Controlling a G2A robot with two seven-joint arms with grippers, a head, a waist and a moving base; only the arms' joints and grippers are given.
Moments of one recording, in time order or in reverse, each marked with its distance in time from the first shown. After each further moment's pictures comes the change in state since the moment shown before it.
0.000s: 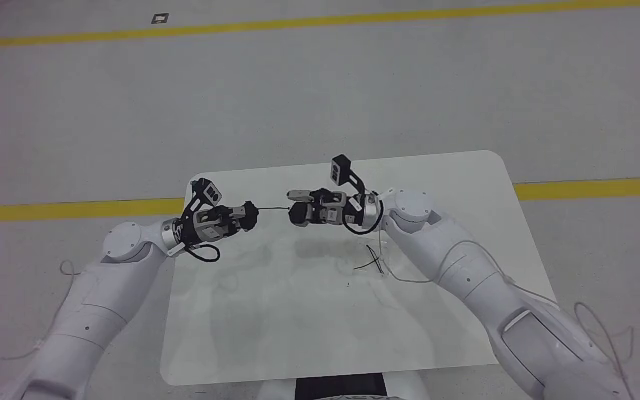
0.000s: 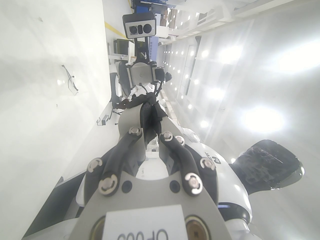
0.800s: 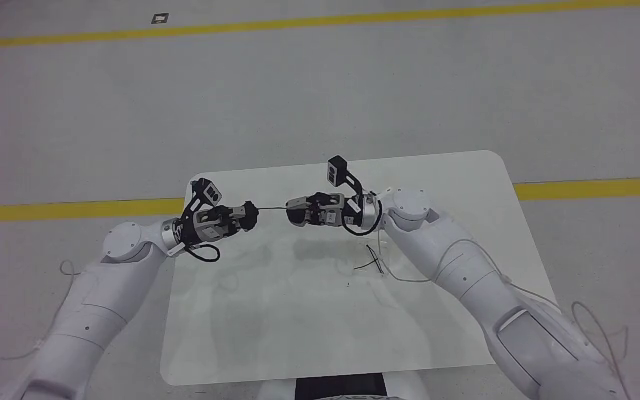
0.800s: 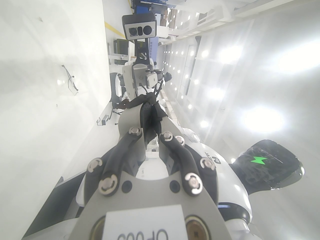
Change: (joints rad) left arm 0.000 0.000 0.000 0.000 0.000 0.000 0.000; right arm -0.002 -0.022 0.031 0.017 -0.048 0.010 0.055
